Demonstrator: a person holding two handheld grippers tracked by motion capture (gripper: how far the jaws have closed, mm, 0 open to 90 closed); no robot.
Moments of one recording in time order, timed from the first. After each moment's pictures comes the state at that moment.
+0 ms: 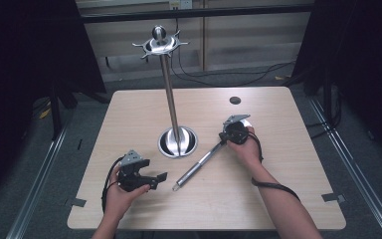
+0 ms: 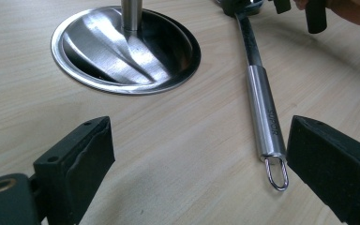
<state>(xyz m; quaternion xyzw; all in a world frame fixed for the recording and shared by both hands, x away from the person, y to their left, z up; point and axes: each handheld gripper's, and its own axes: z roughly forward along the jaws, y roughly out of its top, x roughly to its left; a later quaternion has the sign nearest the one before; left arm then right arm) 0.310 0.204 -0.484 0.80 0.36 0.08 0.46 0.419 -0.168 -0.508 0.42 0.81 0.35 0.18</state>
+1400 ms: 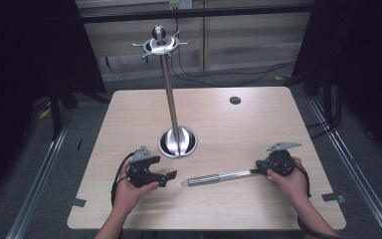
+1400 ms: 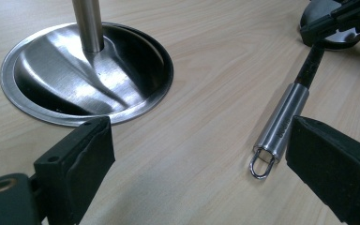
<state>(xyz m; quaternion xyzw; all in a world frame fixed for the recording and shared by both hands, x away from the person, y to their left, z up) 0.319 0.175 -0.481 0.81 0.34 0.07 0.48 0.295 -0.262 -0.498 0.50 0.79 0.33 0.14</state>
